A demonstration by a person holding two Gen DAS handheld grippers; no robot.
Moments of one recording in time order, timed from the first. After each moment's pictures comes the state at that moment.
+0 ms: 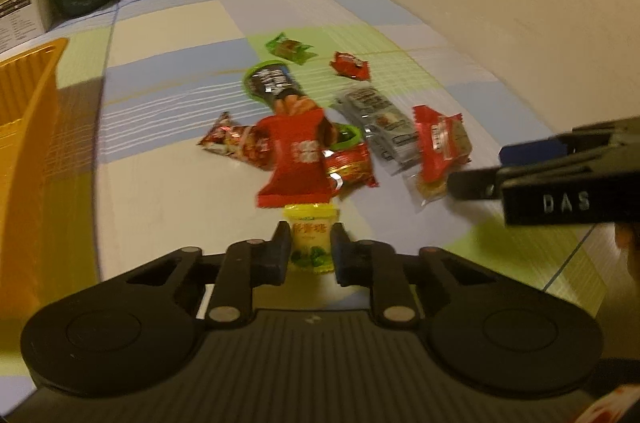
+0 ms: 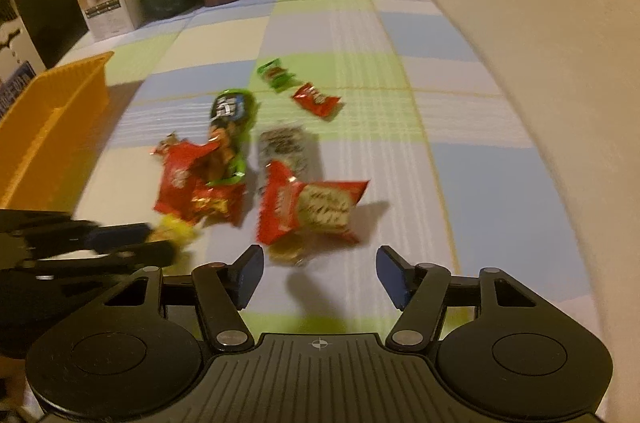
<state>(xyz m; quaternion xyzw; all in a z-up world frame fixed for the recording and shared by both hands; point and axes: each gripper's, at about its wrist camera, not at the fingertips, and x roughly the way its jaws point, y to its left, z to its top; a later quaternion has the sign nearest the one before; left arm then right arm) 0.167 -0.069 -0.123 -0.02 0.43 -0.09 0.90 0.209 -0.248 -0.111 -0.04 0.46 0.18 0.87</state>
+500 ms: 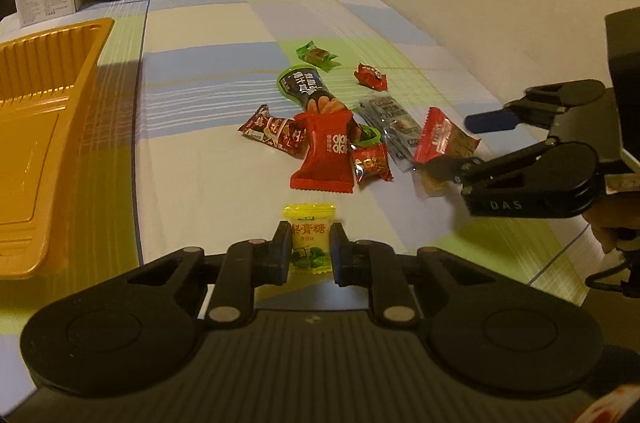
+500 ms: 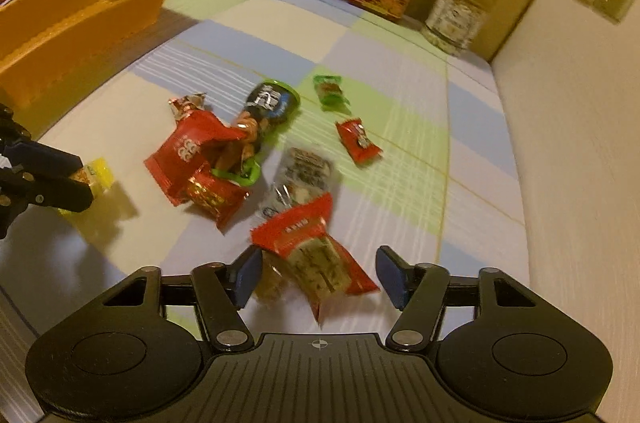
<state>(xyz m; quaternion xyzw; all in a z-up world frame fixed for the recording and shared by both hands) 0.142 -0.042 -0.111 -0.07 0.42 -0.08 0.90 0.222 -0.210 -0.125 -0.25 0.38 0.27 0.85</state>
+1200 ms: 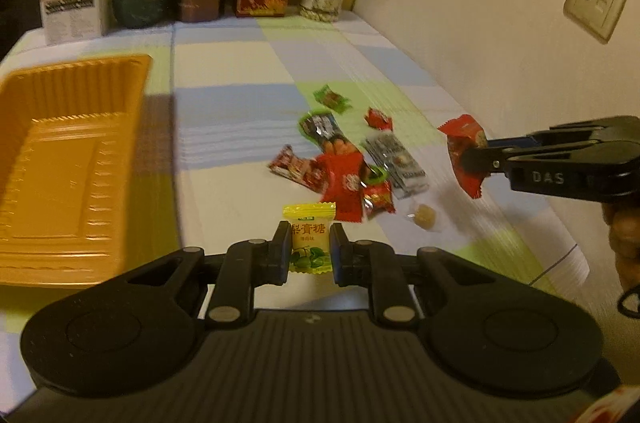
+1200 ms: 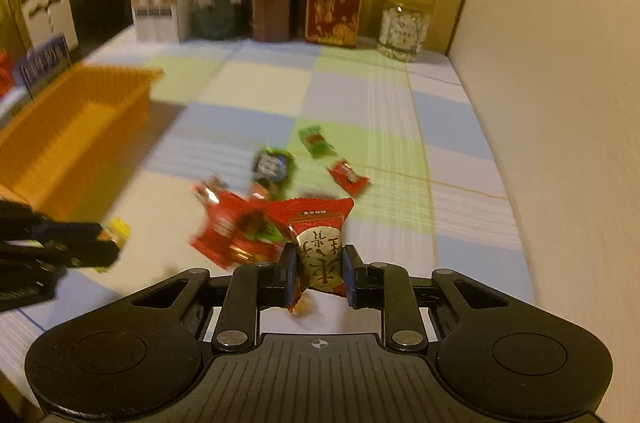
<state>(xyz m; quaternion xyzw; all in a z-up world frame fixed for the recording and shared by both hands) 0.117 -0.016 -0.069 -0.08 0.38 -0.06 0.92 0.191 -0.213 -0.051 -0.11 0.39 0.22 0.89</state>
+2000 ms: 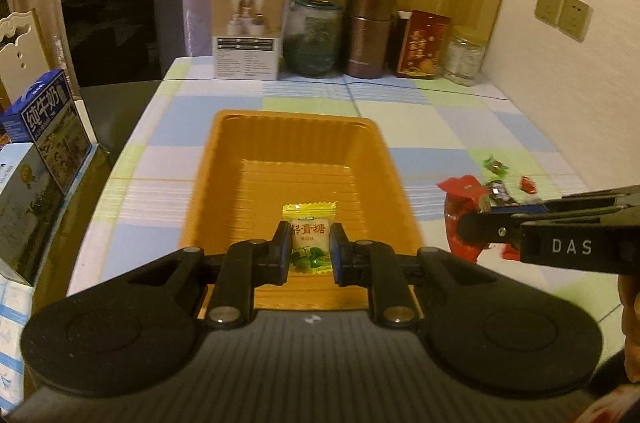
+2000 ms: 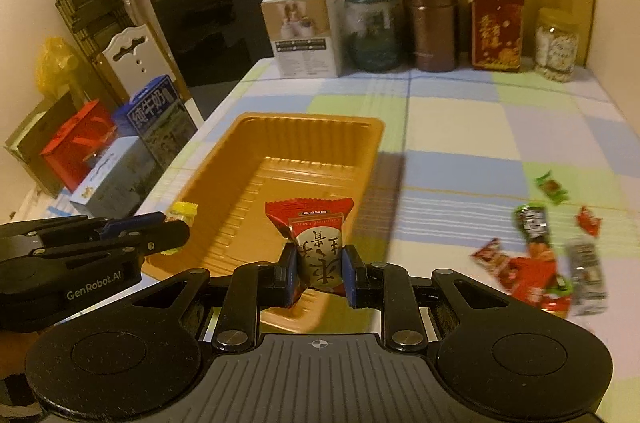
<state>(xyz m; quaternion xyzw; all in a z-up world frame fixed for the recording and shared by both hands) 0.067 0.162 -0.011 -0.07 0.35 0.08 0.93 0.152 -0.015 -0.018 0.00 0.40 0.34 0.85</state>
